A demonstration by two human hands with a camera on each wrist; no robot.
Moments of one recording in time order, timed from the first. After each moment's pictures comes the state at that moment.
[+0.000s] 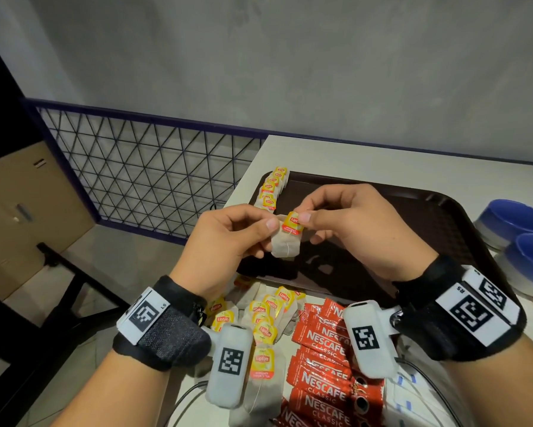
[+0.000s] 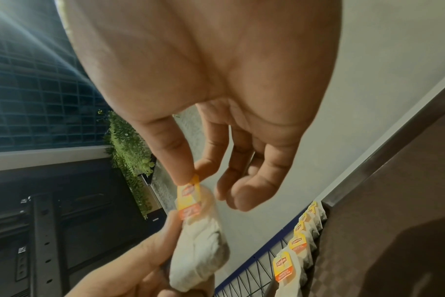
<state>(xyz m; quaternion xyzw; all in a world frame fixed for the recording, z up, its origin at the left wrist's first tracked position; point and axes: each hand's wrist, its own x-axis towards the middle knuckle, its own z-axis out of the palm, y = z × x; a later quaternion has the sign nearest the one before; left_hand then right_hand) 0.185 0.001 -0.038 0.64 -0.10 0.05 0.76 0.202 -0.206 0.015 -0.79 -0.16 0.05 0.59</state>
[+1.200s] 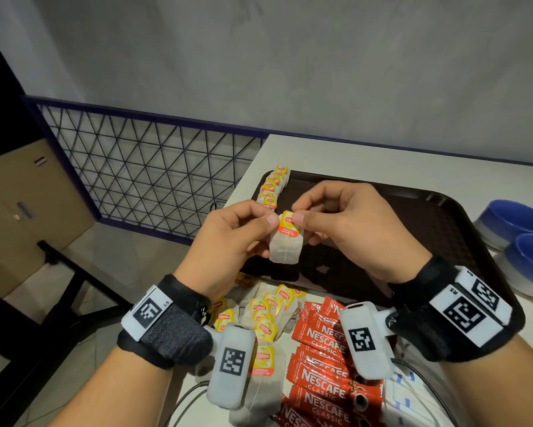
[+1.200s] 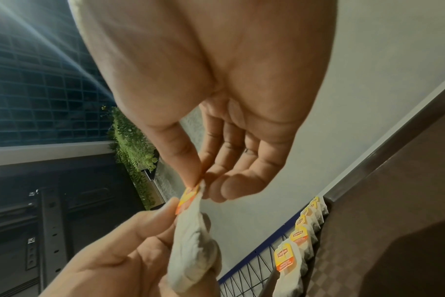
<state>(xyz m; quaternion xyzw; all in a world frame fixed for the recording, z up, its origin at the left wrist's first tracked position) 0.182 -0.003 -0.032 0.63 -0.09 0.01 0.77 0.199 -0.201 0.014 -0.79 -0.17 0.02 0.59</state>
